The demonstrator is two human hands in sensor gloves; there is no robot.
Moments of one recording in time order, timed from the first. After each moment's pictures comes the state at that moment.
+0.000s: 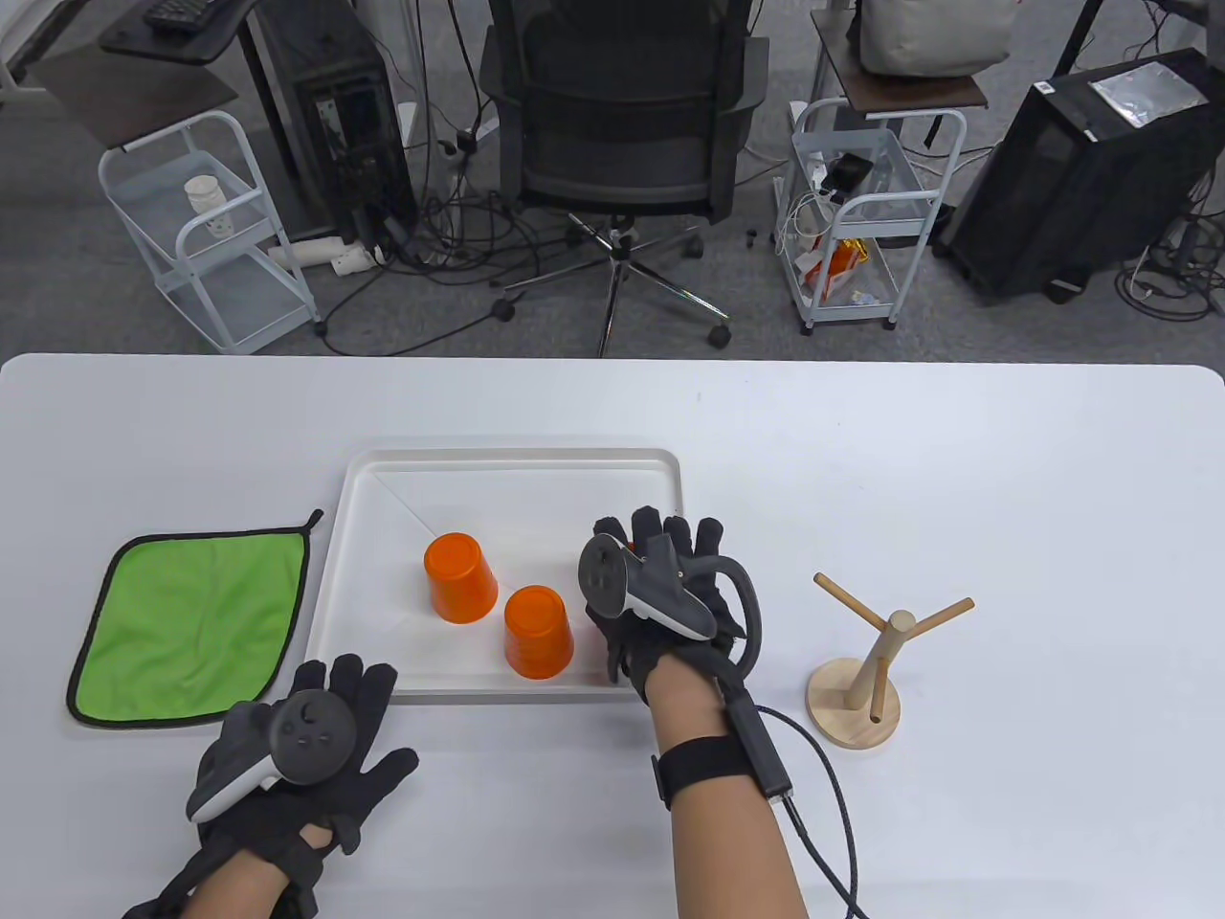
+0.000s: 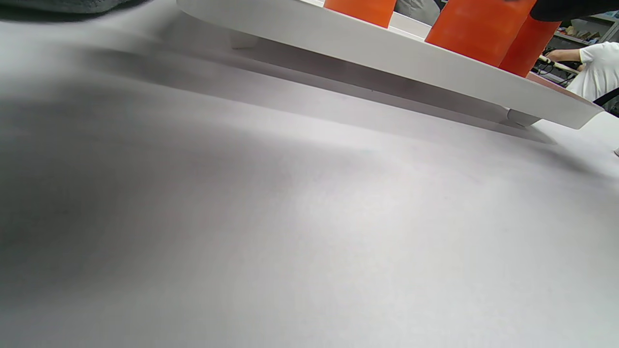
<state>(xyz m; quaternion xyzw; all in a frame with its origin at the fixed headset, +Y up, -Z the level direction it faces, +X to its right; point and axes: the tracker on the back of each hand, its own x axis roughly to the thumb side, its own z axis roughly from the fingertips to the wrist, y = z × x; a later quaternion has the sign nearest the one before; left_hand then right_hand) -0.284 -0.741 -0.244 -0.20 -0.10 0.14 0.97 0.022 -0.680 -0.381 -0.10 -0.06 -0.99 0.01</state>
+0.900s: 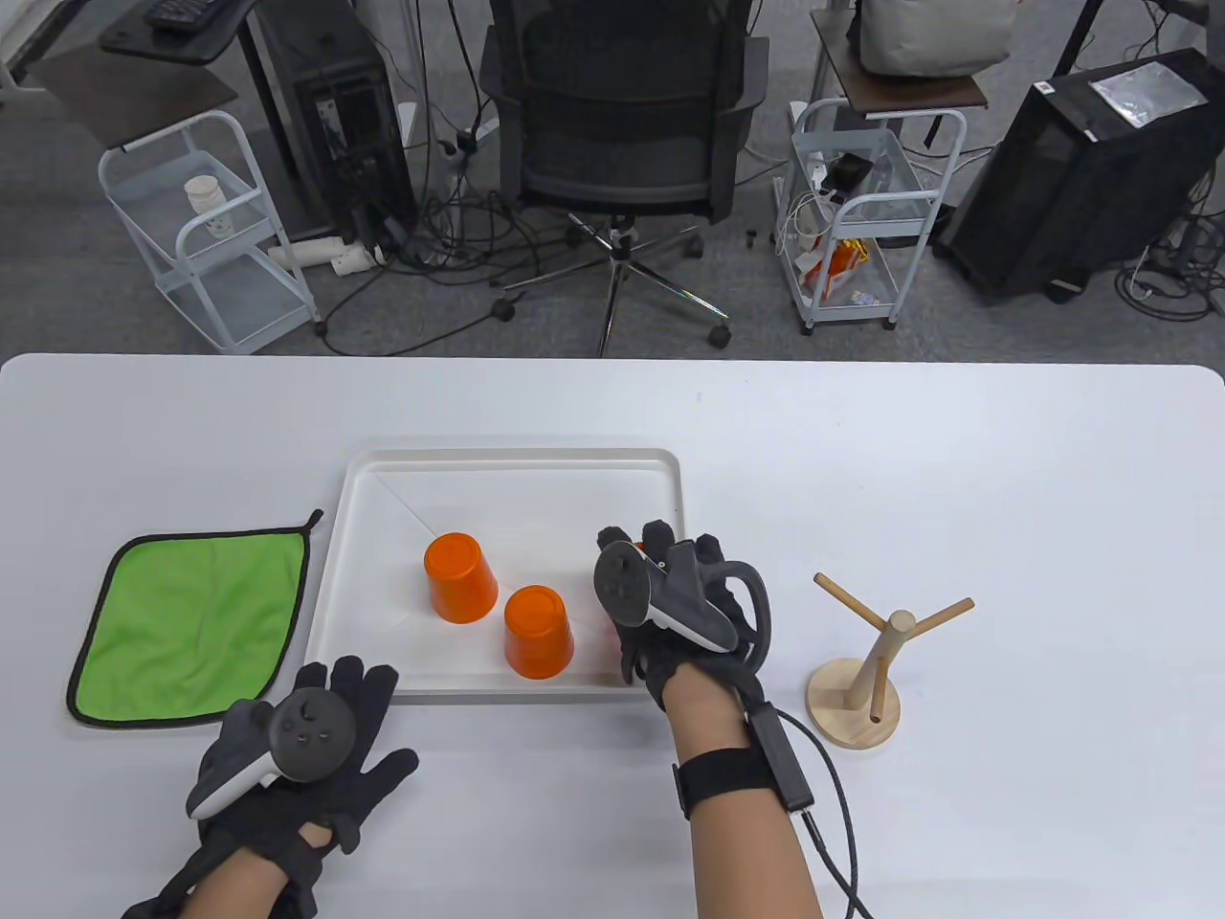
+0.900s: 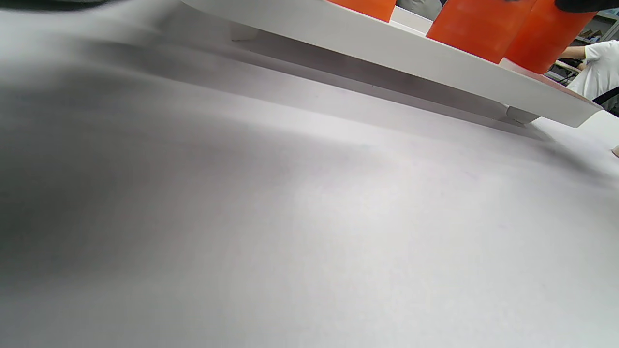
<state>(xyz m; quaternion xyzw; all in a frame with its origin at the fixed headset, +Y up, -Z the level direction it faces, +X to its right) -0.285 -0.742 -0.245 -0.21 -0.10 0.15 0.96 0.040 -0.667 -0.360 -0.13 0.02 -0.99 -0.05</state>
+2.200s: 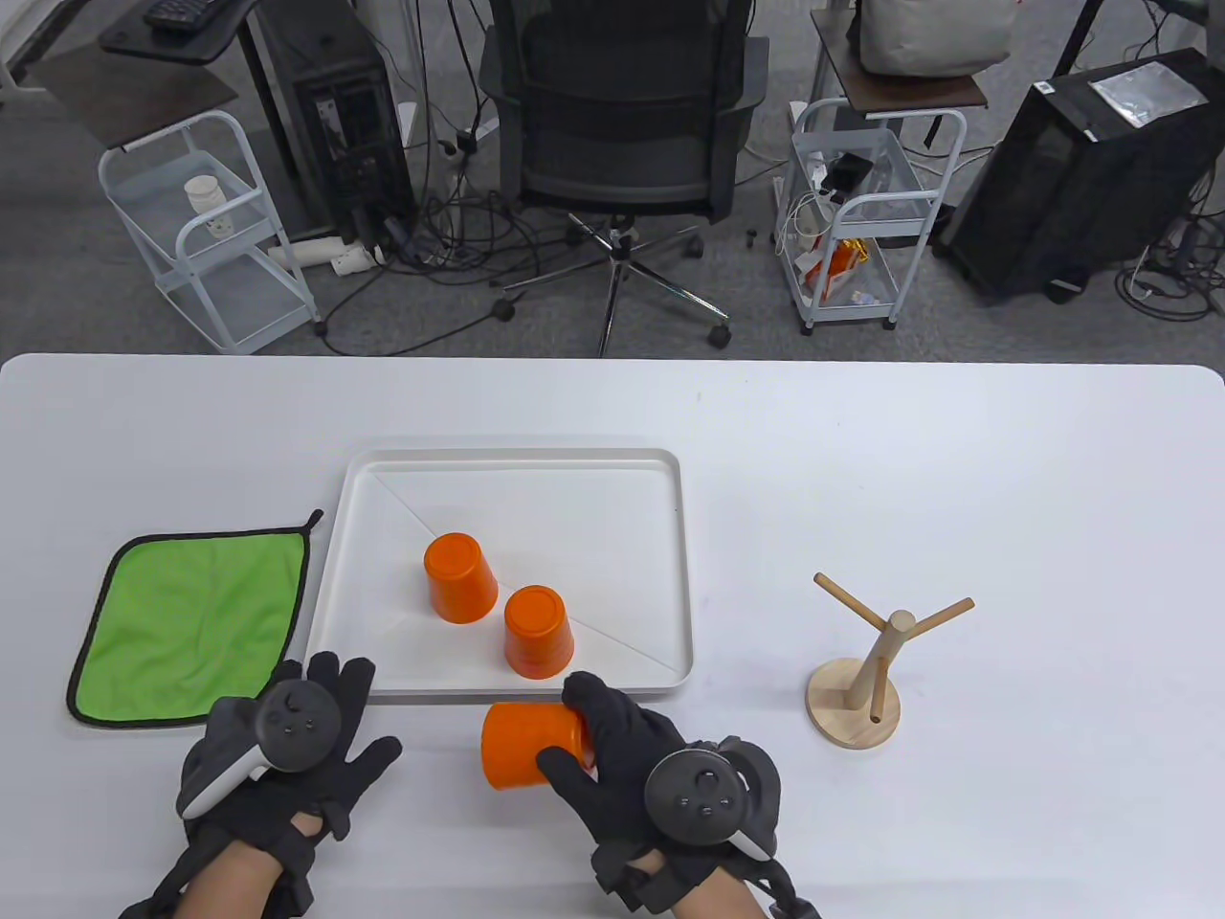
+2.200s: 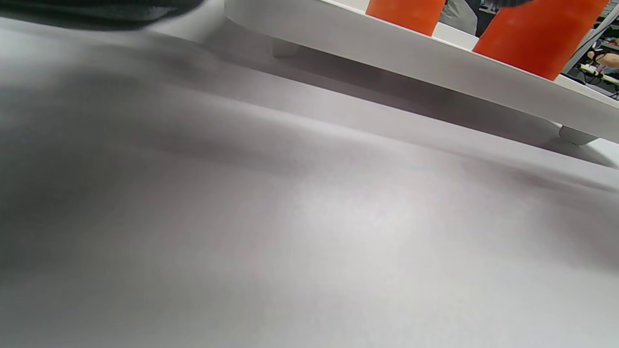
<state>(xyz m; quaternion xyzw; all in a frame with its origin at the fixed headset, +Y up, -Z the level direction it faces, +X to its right) -0.302 -0.740 -0.251 -0.19 -0.04 0.15 0.97 0.041 -0.699 -0.224 -0.26 0.11 -0.87 -0.39</state>
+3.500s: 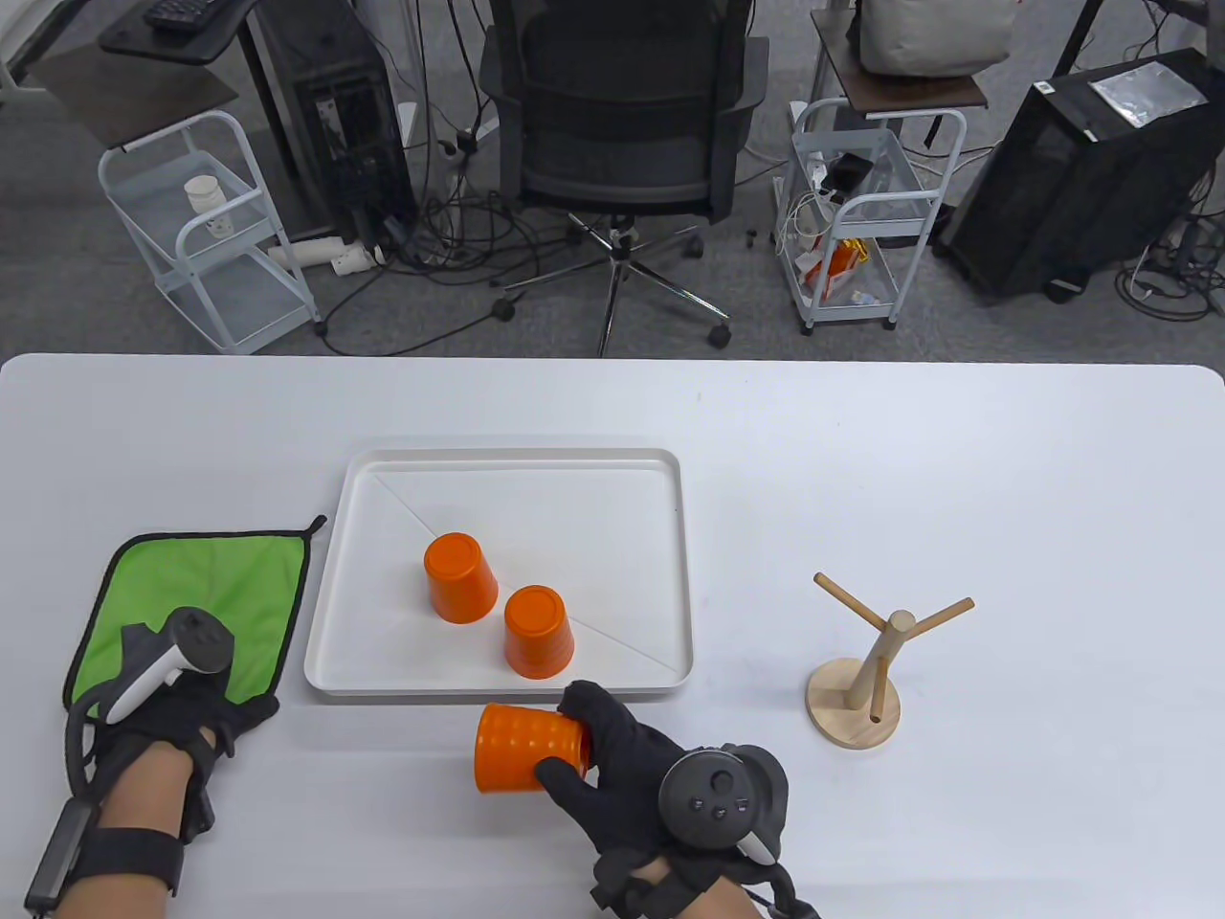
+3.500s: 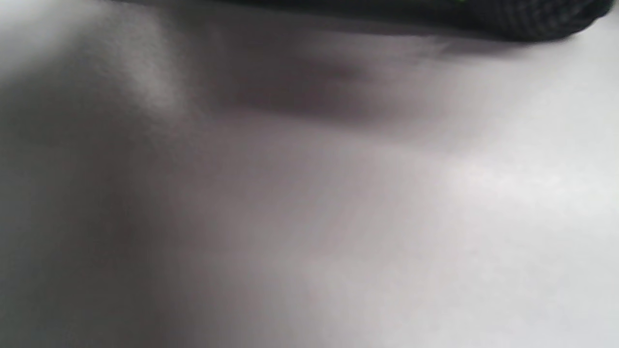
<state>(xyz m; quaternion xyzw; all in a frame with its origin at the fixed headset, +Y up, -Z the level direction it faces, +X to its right) -0.421 -0.779 -0.317 -0.31 0.18 0.06 0.93 0.045 -0.702 -0.222 -0.27 0.10 -0.85 -0.44</state>
